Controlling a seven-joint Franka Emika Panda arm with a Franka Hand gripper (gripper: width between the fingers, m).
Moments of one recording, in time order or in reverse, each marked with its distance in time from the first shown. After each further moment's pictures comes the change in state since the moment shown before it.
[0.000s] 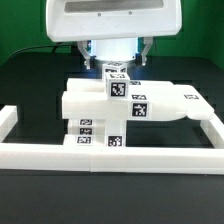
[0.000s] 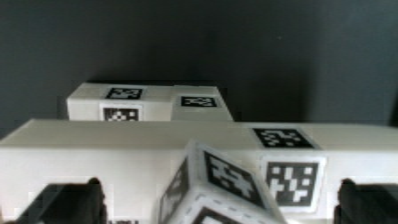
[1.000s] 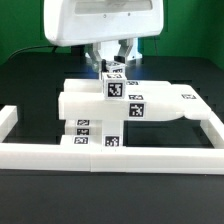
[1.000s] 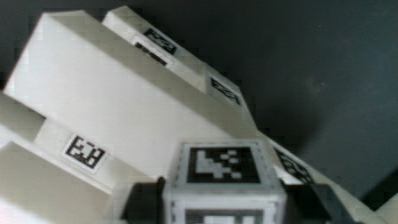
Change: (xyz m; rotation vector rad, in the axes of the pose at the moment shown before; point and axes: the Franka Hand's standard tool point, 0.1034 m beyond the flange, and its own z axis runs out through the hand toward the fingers) arm 0.006 0.010 0.002 -0.050 0.021 -0.519
